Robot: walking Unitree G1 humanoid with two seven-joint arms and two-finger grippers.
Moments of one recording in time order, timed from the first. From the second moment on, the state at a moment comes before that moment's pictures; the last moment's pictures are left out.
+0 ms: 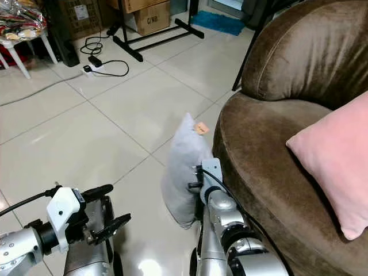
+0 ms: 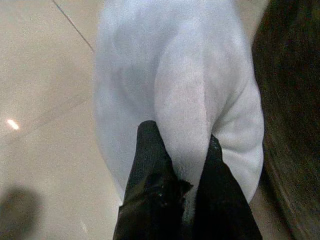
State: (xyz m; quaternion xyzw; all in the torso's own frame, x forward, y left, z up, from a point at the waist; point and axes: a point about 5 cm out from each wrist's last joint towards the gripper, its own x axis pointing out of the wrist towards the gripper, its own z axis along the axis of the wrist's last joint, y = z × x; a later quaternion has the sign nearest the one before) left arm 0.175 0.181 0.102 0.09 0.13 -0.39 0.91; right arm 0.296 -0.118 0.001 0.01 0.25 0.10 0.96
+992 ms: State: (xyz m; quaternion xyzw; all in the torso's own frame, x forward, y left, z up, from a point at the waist) left arm 0.226 0.223 0.123 0.12 0.04 -0.11 0.99; right arm 0.250 -0.147 0.076 0.11 0.14 0.09 0.98
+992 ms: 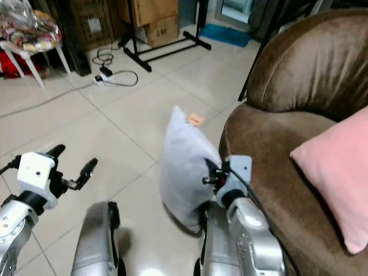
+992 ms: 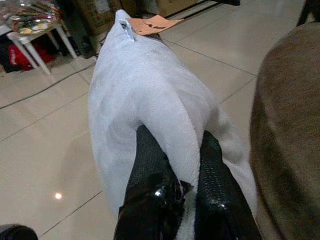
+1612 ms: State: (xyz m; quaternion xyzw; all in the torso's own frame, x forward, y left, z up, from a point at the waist) left arm 0.232 0.217 0.127 0.13 0.03 -0.12 0.98; right arm 0.255 -0.155 0.088 0.12 0.13 0.05 0.98
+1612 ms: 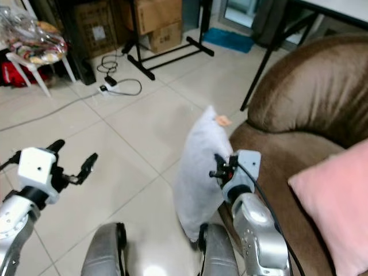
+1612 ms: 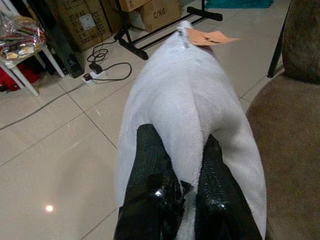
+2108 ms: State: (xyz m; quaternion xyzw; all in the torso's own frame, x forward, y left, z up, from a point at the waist) left arm 0.240 0.213 0.130 0.14 0.01 -0.10 0.98; right arm 0.262 -0.151 0.100 0.14 0.11 0.04 0.98
